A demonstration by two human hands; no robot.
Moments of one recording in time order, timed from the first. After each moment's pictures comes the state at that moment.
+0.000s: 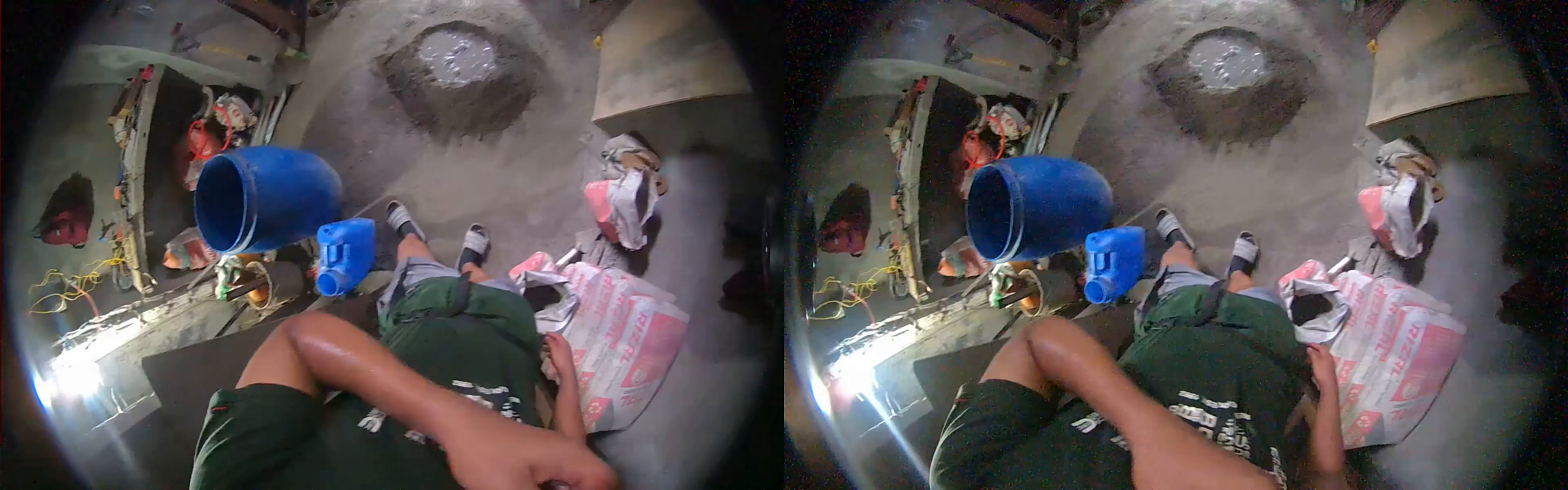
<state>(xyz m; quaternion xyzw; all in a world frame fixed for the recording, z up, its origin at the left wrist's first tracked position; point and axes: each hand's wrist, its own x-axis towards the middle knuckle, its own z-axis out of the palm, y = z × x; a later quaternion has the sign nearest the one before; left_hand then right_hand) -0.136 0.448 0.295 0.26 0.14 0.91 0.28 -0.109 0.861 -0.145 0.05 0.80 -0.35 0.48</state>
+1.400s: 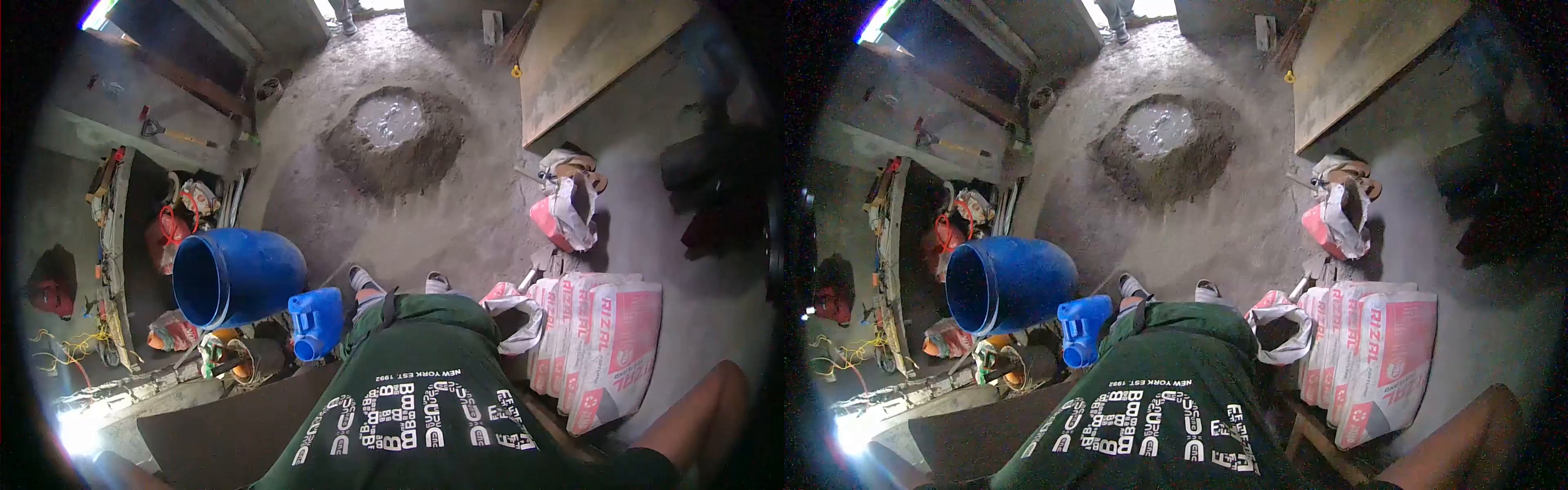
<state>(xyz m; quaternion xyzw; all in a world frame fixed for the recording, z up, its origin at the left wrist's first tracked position) 0.142 0.235 0.457 -0.11 0.80 0.37 0.46 -0.277 0.759 0.397 -0.77 0.44 -0.46 -0.02</state>
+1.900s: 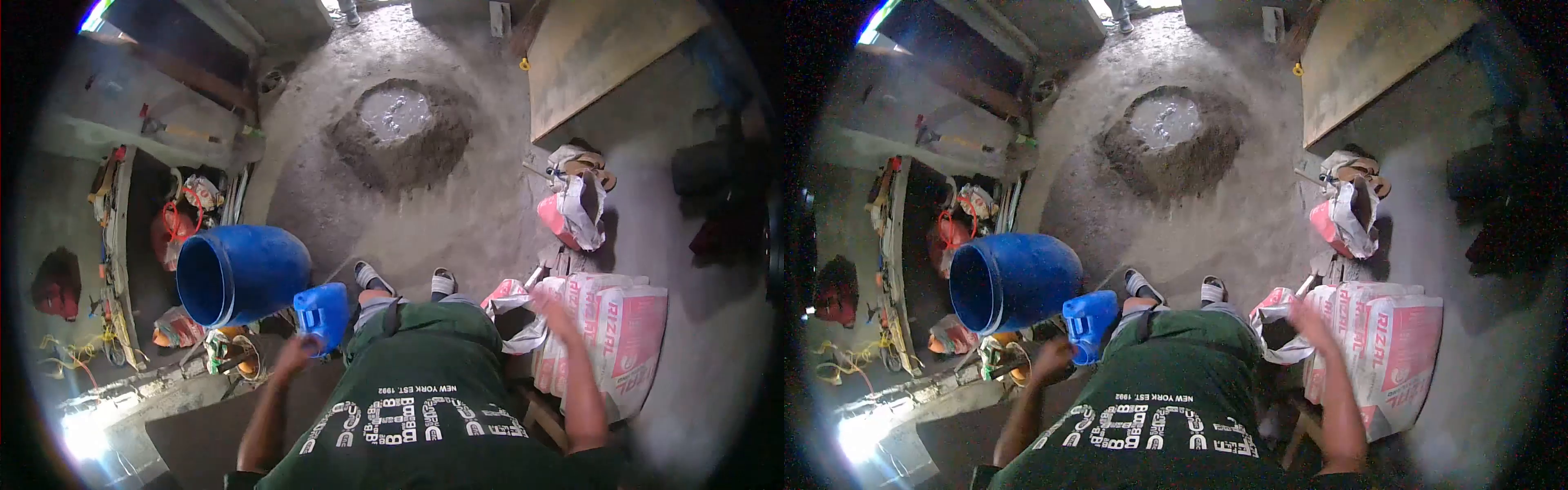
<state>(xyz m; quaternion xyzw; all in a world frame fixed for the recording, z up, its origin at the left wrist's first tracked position) 0.098 0.271 0.082 -0.37 0.82 0.36 0.24 -0.251 0.773 -0.028 -0.18 0.85 -0.38 0.31</state>
